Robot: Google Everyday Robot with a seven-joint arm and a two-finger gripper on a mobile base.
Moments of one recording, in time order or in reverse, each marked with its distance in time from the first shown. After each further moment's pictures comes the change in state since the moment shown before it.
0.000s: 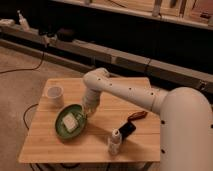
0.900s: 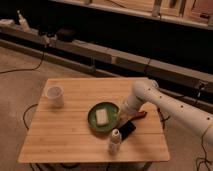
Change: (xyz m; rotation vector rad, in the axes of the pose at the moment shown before) arm -0.034 0.202 -0.047 0.127 0.137 0.575
